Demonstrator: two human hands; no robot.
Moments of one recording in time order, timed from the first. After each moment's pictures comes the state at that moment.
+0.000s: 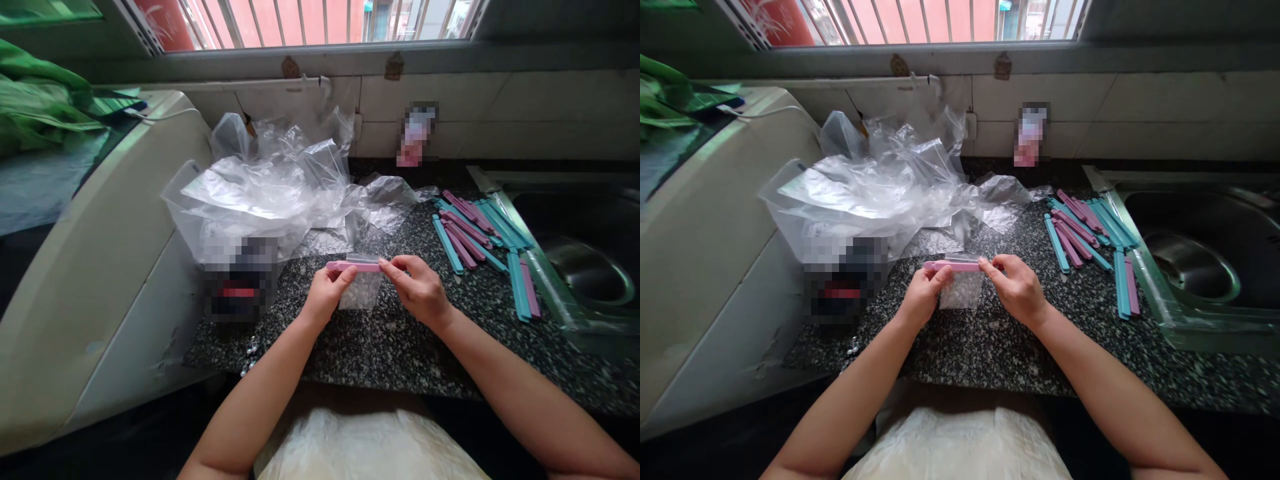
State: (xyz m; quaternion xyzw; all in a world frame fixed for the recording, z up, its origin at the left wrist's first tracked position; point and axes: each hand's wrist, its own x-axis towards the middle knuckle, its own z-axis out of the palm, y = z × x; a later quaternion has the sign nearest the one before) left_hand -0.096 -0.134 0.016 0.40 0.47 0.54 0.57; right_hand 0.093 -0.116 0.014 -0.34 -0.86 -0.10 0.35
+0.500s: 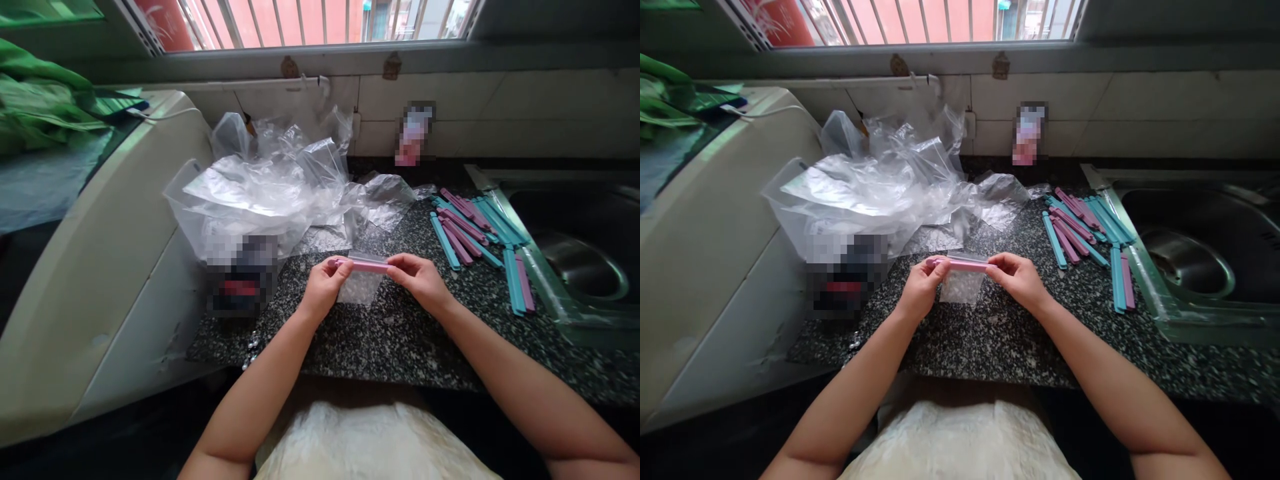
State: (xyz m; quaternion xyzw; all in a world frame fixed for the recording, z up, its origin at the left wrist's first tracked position) left_hand -0.099 -0.133 0.018 0.44 0.50 0.54 0.52; right_hand 0.092 -0.114 0.017 -0.47 -0.65 0.45 0.40
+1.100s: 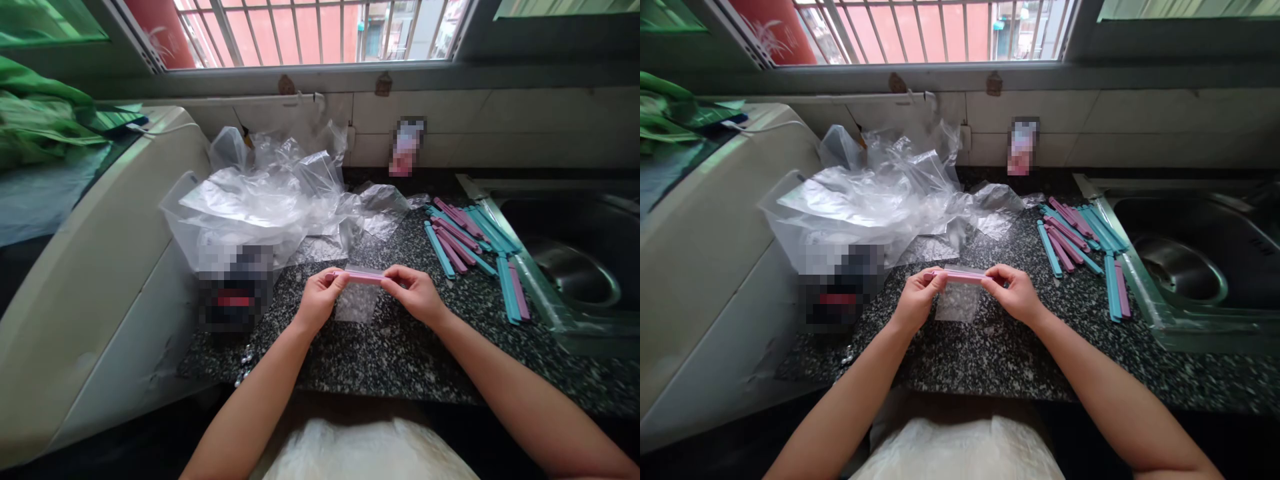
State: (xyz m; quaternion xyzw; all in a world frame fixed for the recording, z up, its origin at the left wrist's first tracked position) left_hand -0.098 -0.132 0.016 0.45 0.48 0.53 0.54; right_hand 0.091 -0.116 0.019 -0.47 -0.67 0.42 0.38
